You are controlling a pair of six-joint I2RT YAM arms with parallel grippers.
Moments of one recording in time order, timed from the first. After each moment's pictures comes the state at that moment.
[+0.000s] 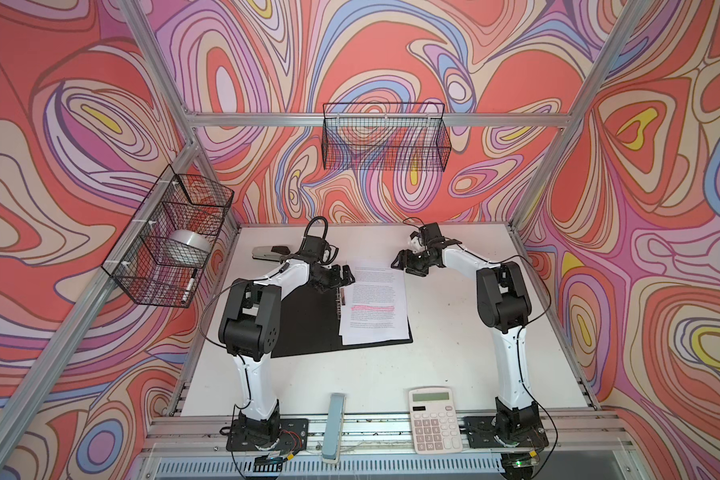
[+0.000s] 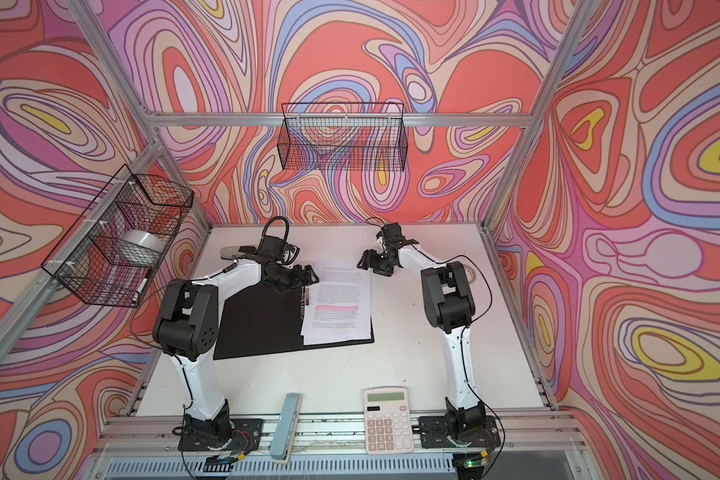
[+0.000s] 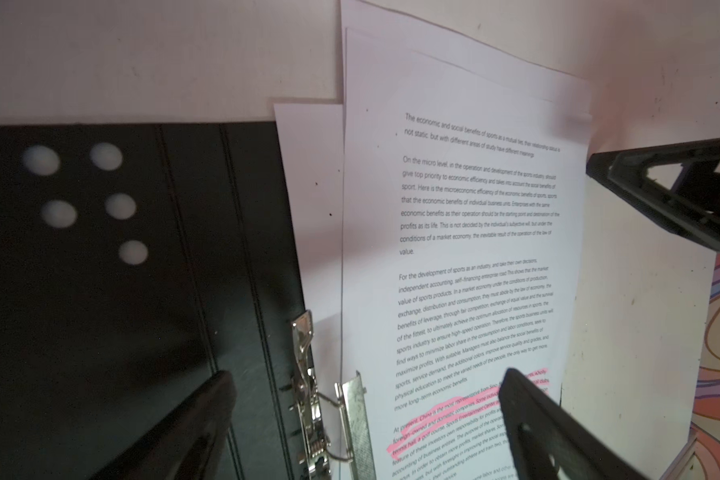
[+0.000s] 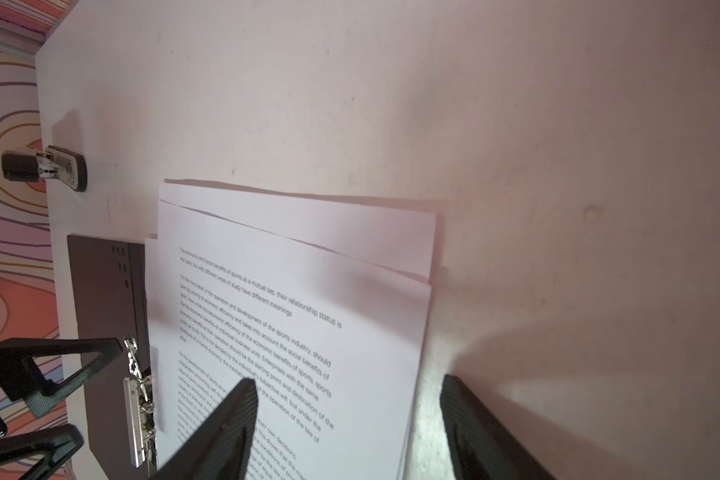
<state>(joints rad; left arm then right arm) -0.23 1.95 1.35 -0.48 0.38 -0.40 0.27 2.31 1.78 -0.49 -0.47 0.42</state>
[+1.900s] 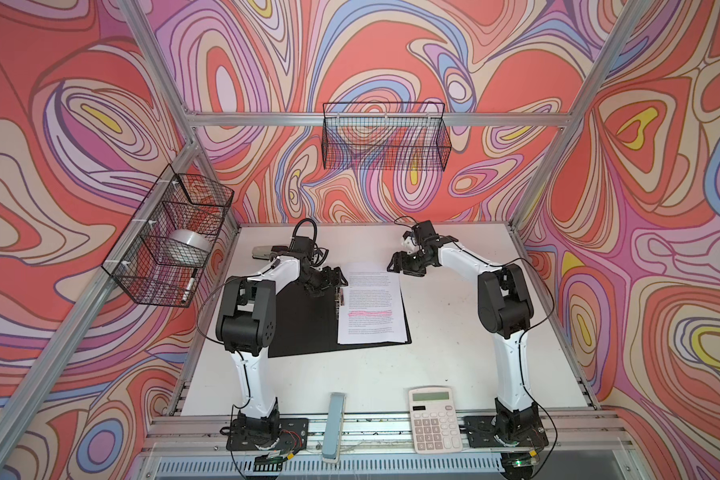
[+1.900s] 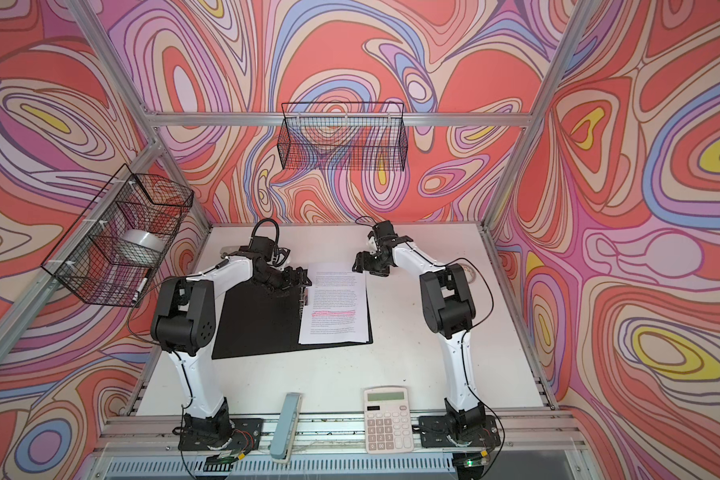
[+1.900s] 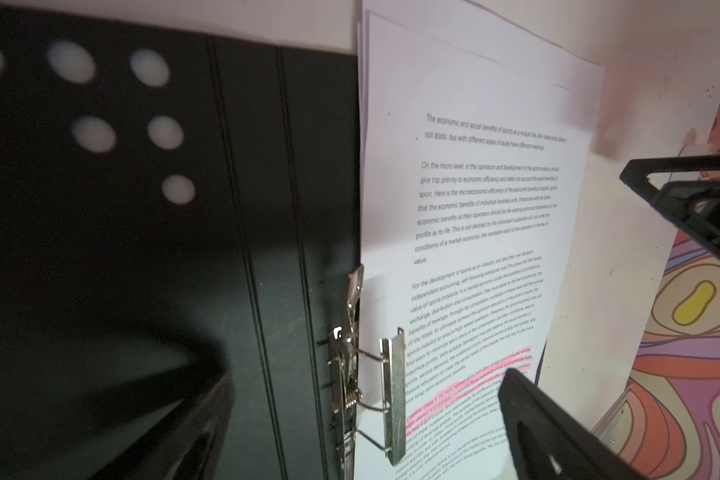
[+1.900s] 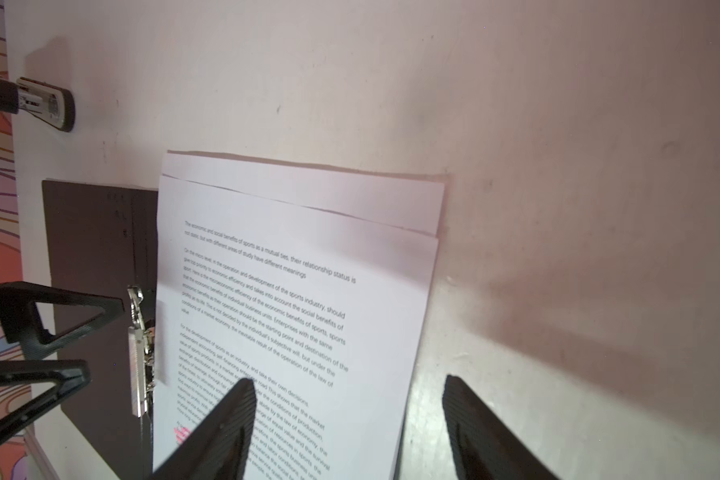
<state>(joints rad) -0.15 1.98 1.37 -0.62 0.51 -0.35 0.33 2.22 1.76 -0.61 -0.41 0.36</state>
